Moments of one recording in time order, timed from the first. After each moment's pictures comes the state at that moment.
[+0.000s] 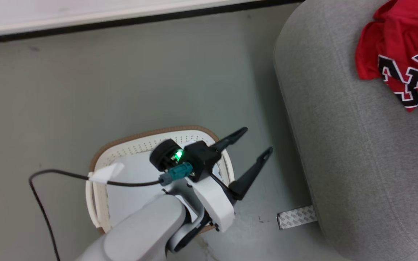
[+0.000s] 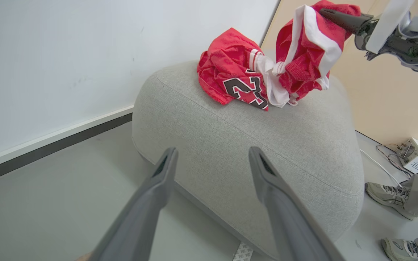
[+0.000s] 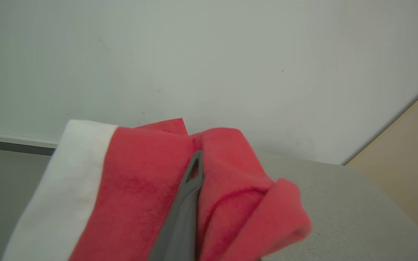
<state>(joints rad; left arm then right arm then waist) -0.72 0.25 -0.95 0.22 -0.56 -0.01 -0.15 -0.71 -0.65 0.13 0.59 0.47 0.13 -0.22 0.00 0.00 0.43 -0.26</state>
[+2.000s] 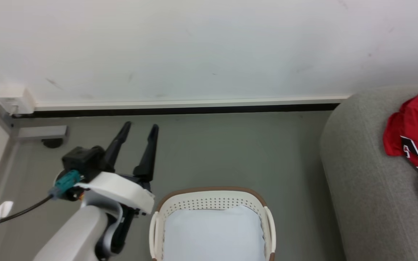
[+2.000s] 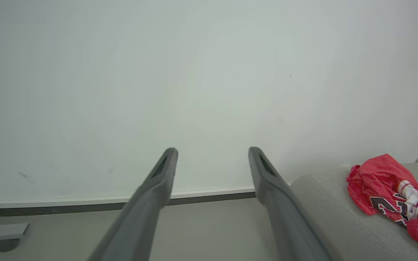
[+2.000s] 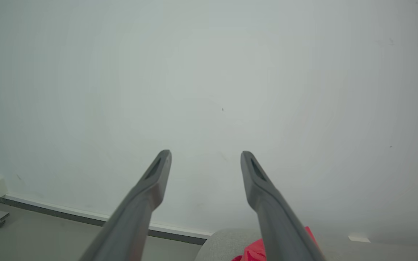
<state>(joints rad) -0.51 0.39 -0.62 0.21 -0.70 0.16 -0.26 -0.58 -0.74 0.34 0.34 0.81 0.13 -0.15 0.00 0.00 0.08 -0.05</state>
